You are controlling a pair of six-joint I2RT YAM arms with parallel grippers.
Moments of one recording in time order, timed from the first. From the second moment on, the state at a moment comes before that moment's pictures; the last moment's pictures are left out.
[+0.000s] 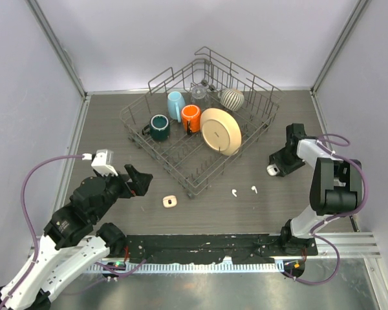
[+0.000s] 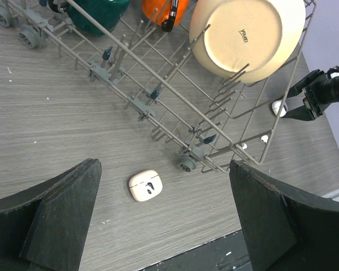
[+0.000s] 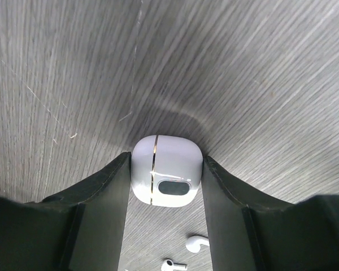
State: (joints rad) left arm -0.70 0.39 0.76 -0.71 -0.29 -0.59; right arm -0.11 1.63 0.94 -0.62 0.07 0.98
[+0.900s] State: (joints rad) left arm -0.70 0.42 0.76 -0.70 -0.21 -0.61; right arm -0.10 1.61 0.92 -0.59 0.09 0.99
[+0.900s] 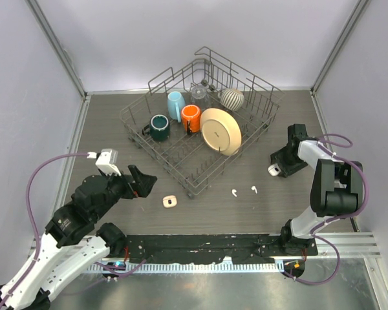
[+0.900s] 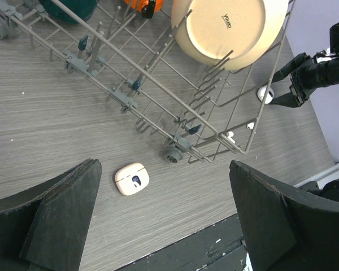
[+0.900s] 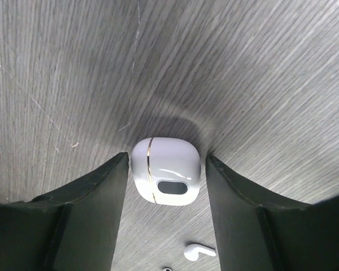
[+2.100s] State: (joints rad) left arm -0.70 0.40 0.75 -0.66 -0.16 -0.63; right arm -0.09 1.62 0.92 -0.57 0.09 0.81
